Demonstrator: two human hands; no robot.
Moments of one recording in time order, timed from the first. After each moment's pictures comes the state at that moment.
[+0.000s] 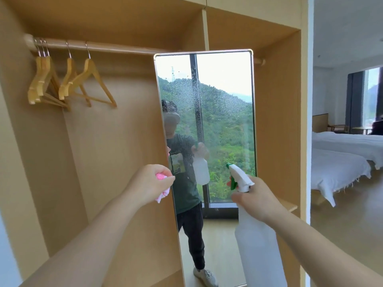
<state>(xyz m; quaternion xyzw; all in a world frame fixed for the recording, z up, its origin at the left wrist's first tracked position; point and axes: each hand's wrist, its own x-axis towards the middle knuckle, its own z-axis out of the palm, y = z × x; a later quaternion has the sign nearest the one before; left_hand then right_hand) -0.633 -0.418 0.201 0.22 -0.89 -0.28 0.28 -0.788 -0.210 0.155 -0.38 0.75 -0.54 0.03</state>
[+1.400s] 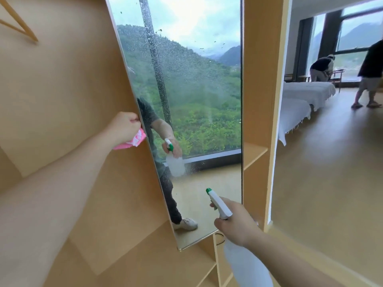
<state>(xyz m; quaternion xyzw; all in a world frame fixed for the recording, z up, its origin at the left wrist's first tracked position) -0.743 -0.562 0.174 0.24 -0.92 -0.24 0.21 -0.761 -0.268 -0.023 -0.28 0.82 -0.47 0.13</state>
